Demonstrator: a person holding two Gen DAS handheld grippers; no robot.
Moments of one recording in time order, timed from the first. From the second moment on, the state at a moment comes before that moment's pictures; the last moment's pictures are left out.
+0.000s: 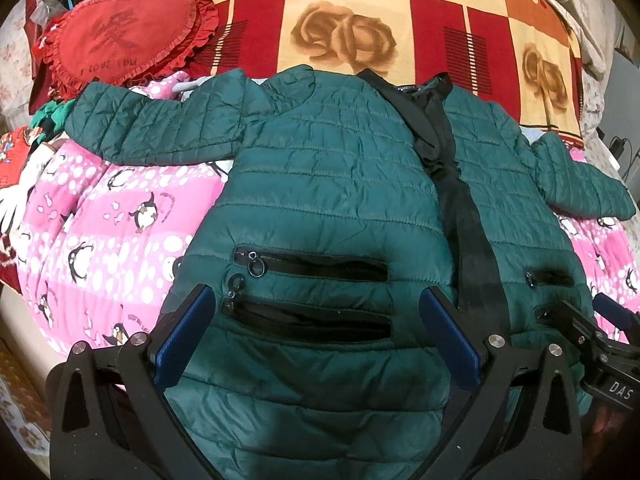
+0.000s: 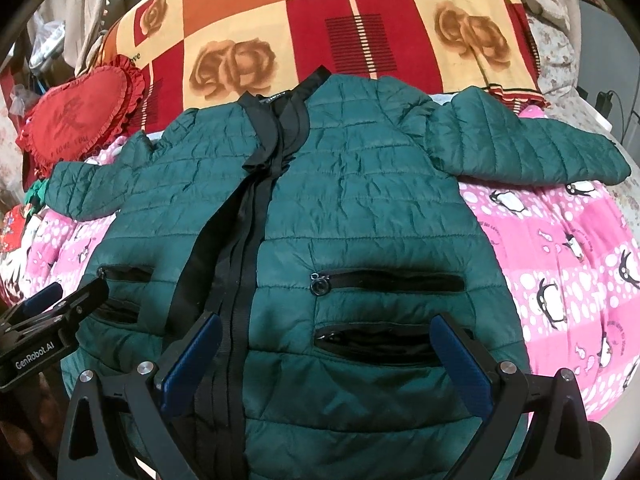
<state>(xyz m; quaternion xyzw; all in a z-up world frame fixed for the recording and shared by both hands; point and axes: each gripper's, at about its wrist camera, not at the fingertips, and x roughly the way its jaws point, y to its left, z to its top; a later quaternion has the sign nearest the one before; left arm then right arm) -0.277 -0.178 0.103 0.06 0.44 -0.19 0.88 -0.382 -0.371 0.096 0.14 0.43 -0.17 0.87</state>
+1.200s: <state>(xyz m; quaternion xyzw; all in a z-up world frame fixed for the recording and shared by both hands) -0.281 -0.181 0.095 0.06 0.45 -0.19 0.87 -0.375 -0.369 0.093 0.14 0.44 -0.17 0.87</state>
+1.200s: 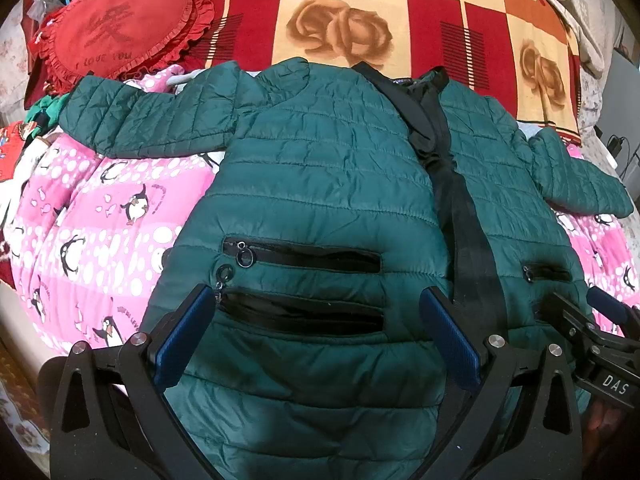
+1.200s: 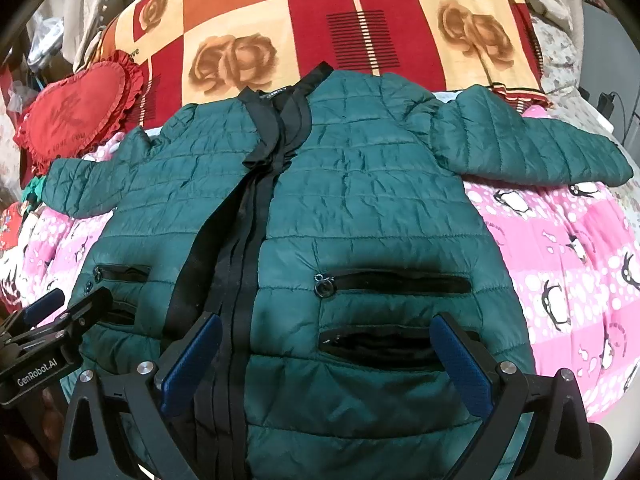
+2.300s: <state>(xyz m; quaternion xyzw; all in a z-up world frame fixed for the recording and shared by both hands) -0.266 -0.183 0.103 0.06 0.43 -0.18 0.88 -0.352 -0.372 0.100 0.12 0.44 -0.18 0.87</state>
